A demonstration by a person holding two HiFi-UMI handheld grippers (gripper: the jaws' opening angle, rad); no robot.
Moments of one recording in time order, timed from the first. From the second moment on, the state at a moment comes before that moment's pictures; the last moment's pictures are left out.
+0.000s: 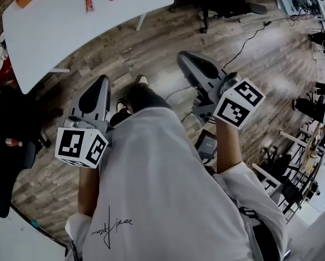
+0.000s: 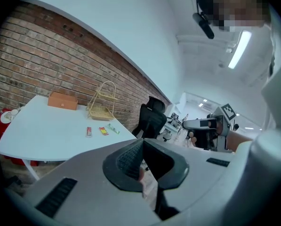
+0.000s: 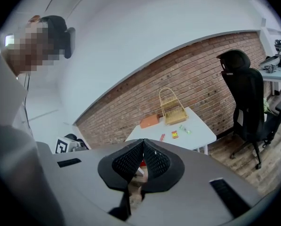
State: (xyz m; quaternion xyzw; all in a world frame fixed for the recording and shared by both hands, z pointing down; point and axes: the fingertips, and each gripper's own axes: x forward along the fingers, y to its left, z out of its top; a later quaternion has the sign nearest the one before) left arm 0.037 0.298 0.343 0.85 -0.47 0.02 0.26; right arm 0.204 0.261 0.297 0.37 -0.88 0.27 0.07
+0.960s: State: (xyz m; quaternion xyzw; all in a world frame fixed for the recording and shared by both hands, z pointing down) left arm 0.093 0.182 0.318 0.81 -0.54 0.01 0.24; right arm 0.228 0.177 0.298 0.27 -0.94 0.18 0.14
